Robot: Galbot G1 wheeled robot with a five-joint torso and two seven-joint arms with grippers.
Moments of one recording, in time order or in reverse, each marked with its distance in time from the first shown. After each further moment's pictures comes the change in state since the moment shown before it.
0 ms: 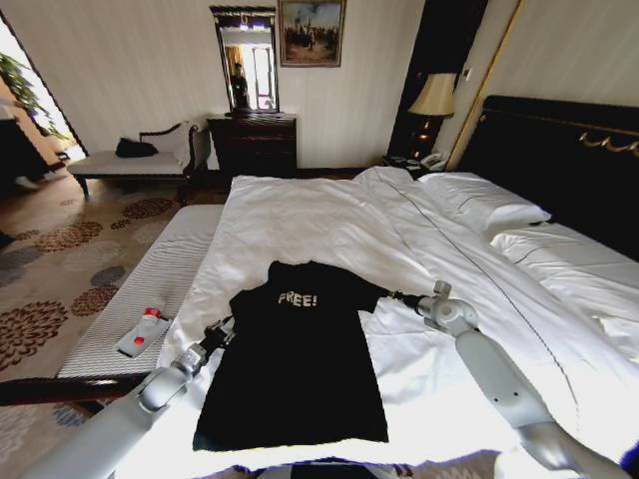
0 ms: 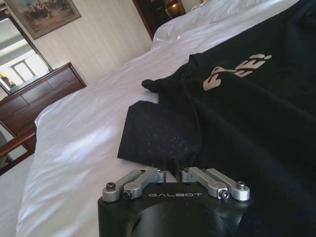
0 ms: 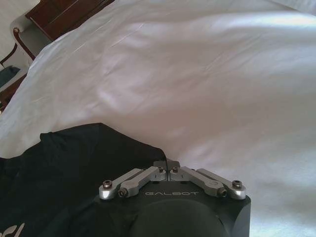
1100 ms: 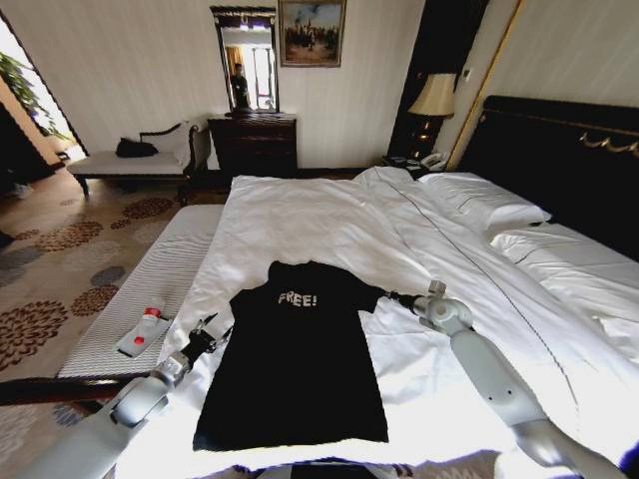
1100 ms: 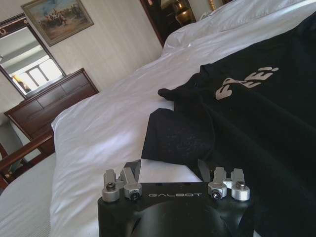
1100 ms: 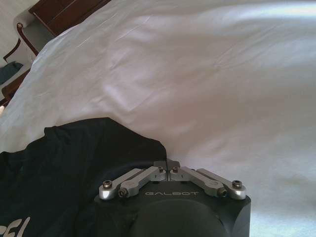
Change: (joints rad) left arm 0.171 0.018 -0.187 -0.097 0.005 -0.018 0.015; right arm 0.010 0.015 -0.023 -0.002 -0.009 0.000 0.000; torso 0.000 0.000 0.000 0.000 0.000
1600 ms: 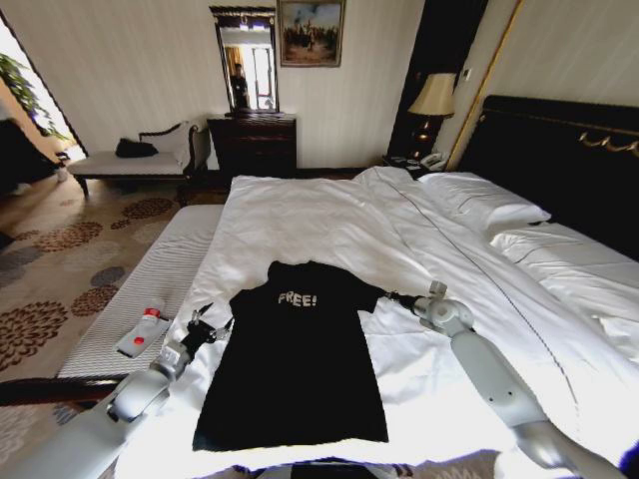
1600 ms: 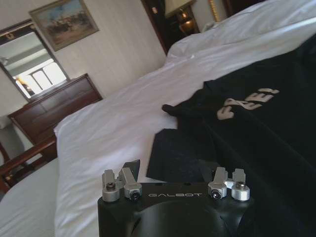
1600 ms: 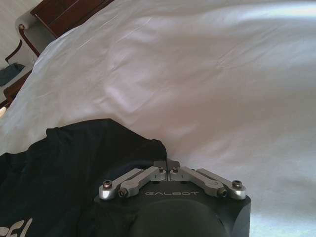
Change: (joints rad) left arm 0.082 0.039 -0.070 -0.107 -0.040 0.028 -0.007; right arm 0.005 0.005 -0.002 -0.003 0.000 0.001 -0.002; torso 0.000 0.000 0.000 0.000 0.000
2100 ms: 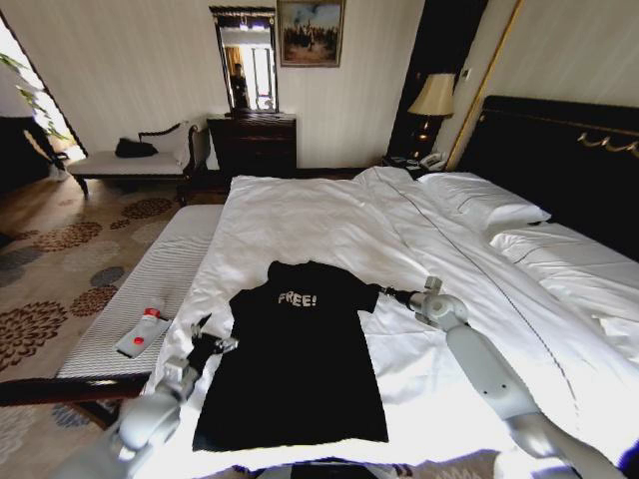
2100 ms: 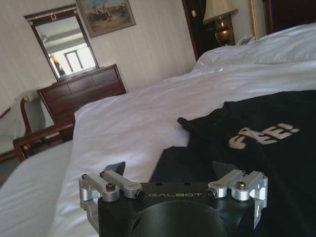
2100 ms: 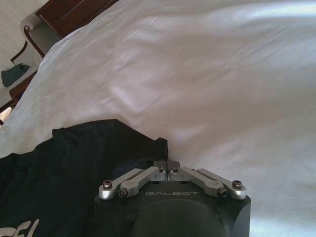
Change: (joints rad) left arm 0.013 -0.044 -0.013 -0.116 -0.151 0.091 -0.155; right arm 0.009 0.006 -0.009 -0.001 0.004 0.003 -0.003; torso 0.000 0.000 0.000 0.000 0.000
